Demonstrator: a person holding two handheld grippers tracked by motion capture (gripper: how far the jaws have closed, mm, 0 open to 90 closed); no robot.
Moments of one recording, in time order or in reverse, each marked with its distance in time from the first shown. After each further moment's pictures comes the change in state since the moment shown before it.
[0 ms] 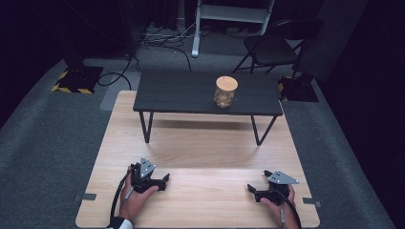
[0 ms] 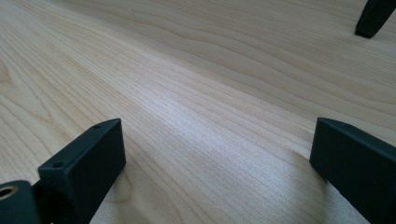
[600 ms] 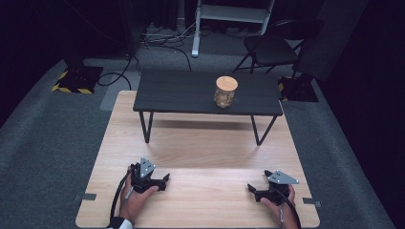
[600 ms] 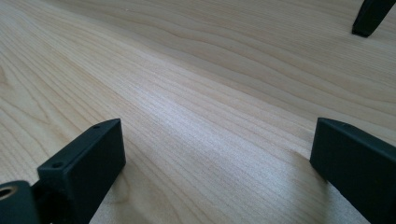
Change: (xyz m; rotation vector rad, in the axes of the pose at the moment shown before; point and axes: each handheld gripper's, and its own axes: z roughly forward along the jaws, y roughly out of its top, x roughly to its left) left arm 0.000 0.000 0.000 0.000 0.000 0.000; right arm 0.001 0.000 0.000 0.001 -0.008 0.006
